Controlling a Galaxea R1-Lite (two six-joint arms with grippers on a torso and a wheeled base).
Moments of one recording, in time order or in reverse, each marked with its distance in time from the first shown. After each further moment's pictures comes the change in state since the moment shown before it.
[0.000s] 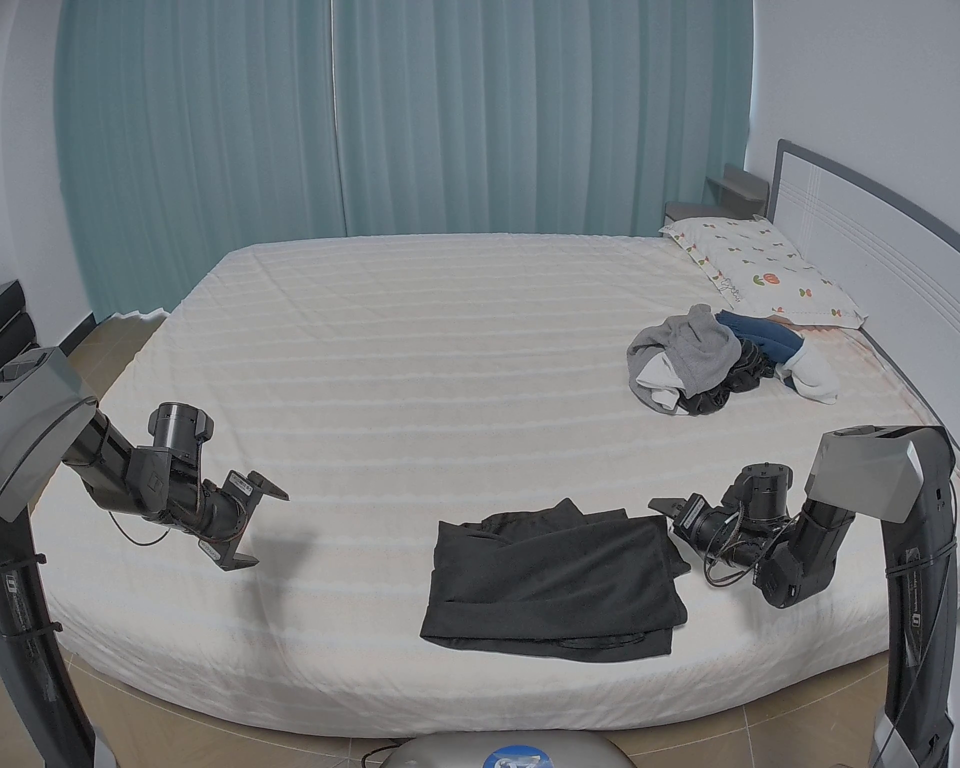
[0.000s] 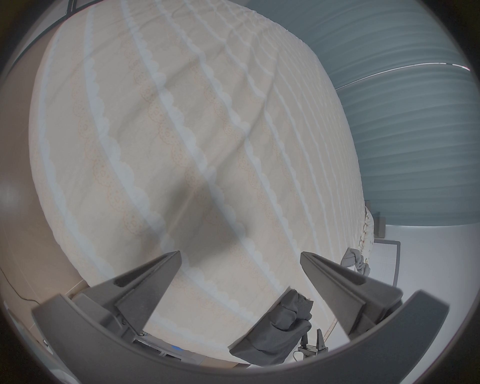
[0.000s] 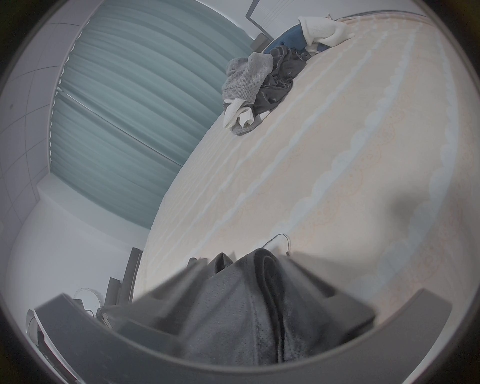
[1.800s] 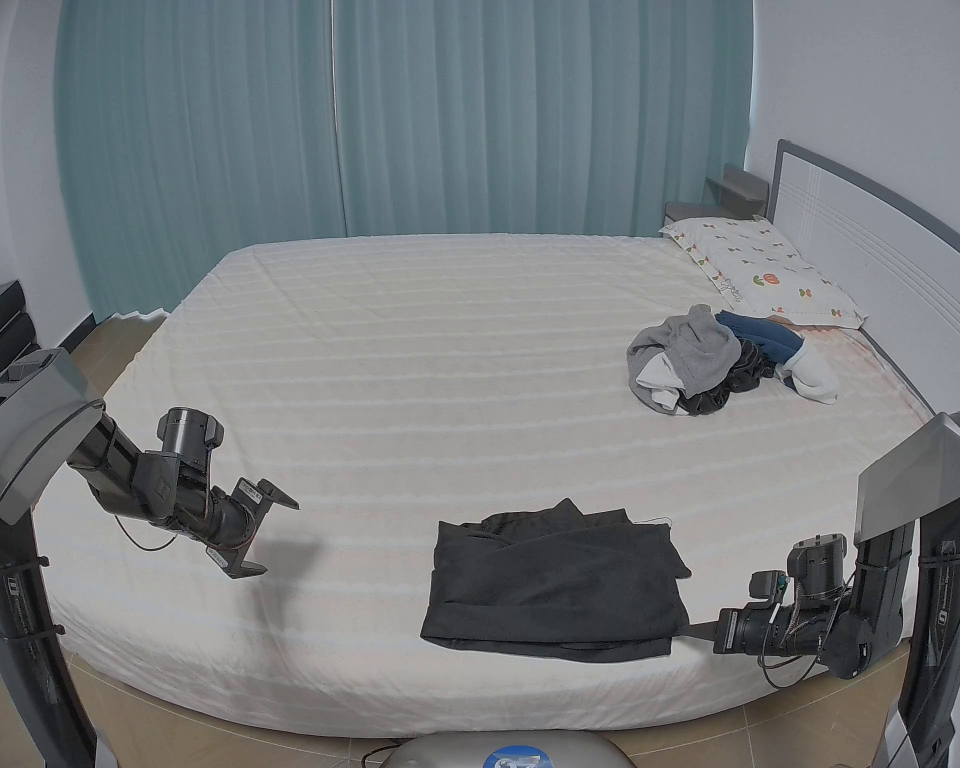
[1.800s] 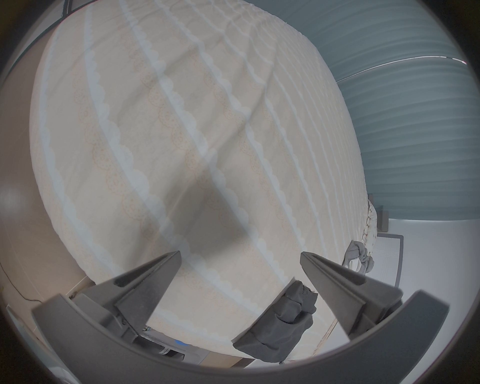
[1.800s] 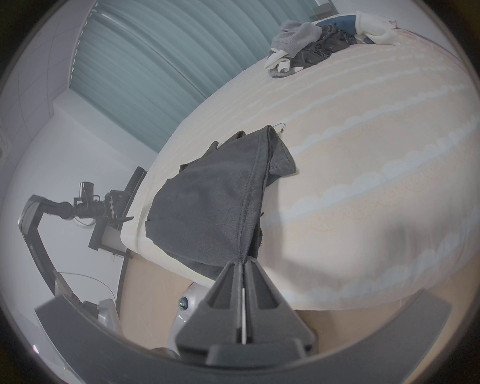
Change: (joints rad) left arm -0.031 -0.002 0.018 0.008 -0.002 0.000; right arm -0.015 -0.165 0.642 -0.175 0.244 -0.474
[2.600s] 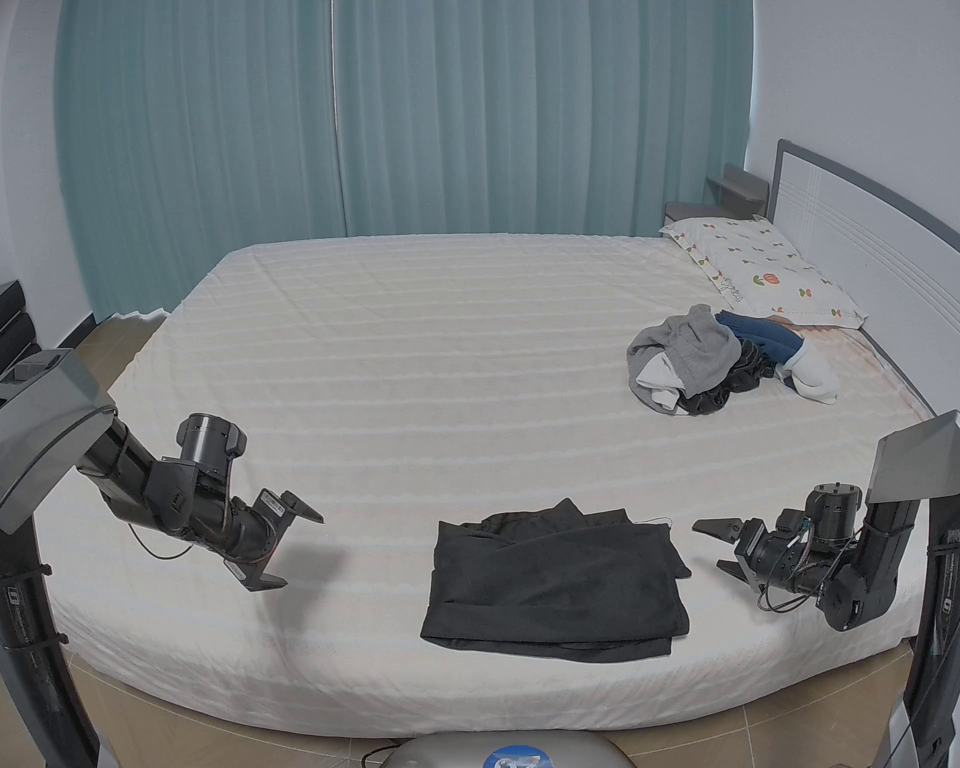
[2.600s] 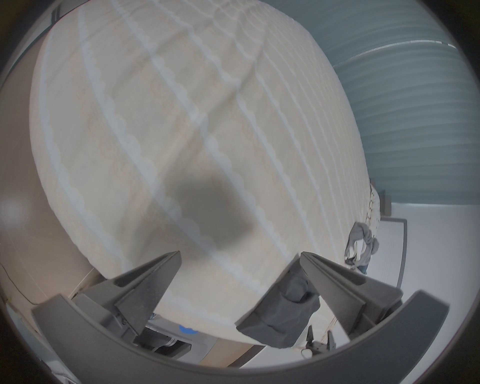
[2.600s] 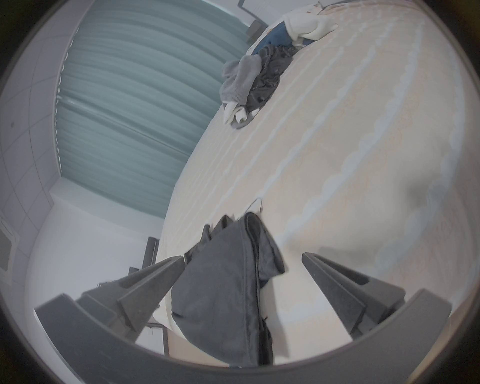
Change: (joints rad) left arm -0.078 -0.024 0.041 0.004 -0.002 -0.005; right arm -0.143 0.024 -0.269 -0.001 0.017 0.445
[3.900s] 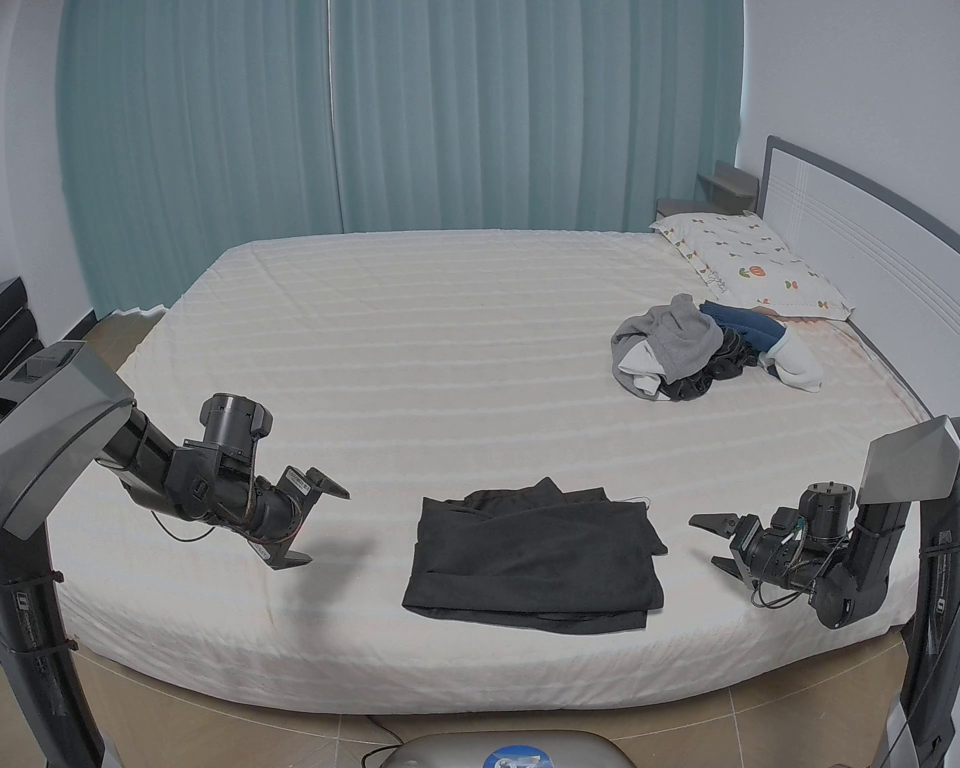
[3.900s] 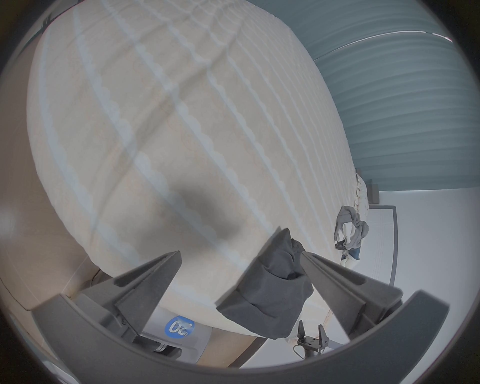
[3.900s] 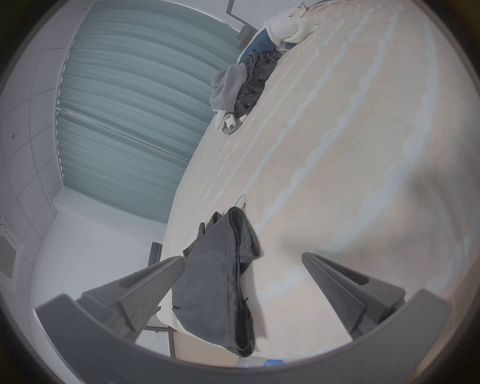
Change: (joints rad) left arm -0.074 0.020 -0.094 -0.012 0.003 -0.024; right arm -0.005 0.047 -0.055 -0.015 0.001 0.047
